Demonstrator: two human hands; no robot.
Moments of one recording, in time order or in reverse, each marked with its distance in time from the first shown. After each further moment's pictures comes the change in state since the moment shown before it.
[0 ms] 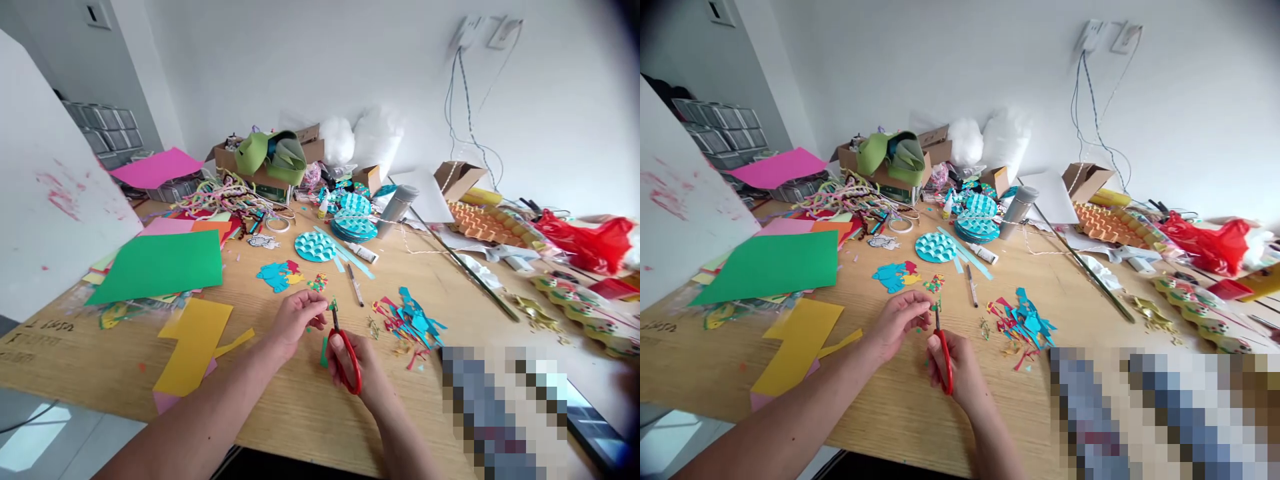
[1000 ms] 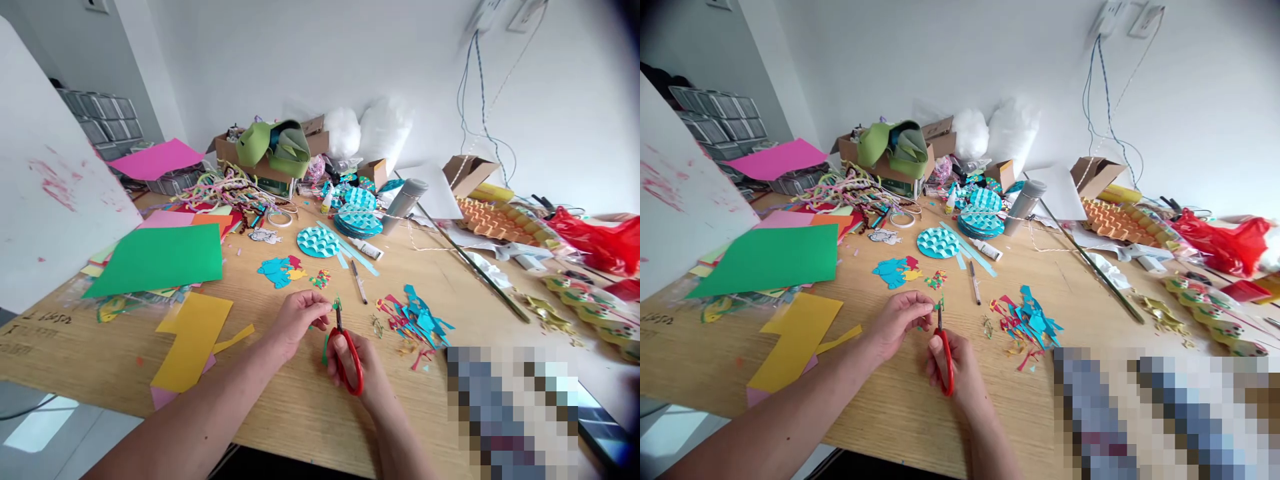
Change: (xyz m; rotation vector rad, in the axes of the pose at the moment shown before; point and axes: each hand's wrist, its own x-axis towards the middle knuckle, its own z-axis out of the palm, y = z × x) left_hand 0.001 -0.003 0.001 0.027 0.008 -0.027; right_hand 0.001 0.009 0.002 0.040 -0.001 -0.042
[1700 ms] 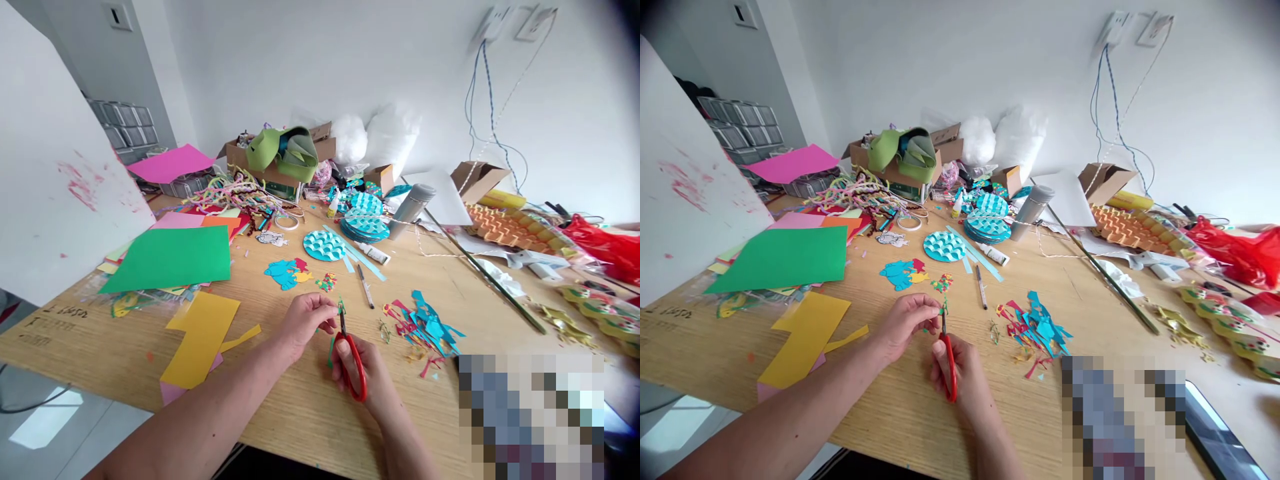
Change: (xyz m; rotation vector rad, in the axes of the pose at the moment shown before) left_hand -0.002 0.002 0.003 0.020 -0.023 0.017; right_hand -0.001 0.001 0.003 -0.036 0.003 0.019
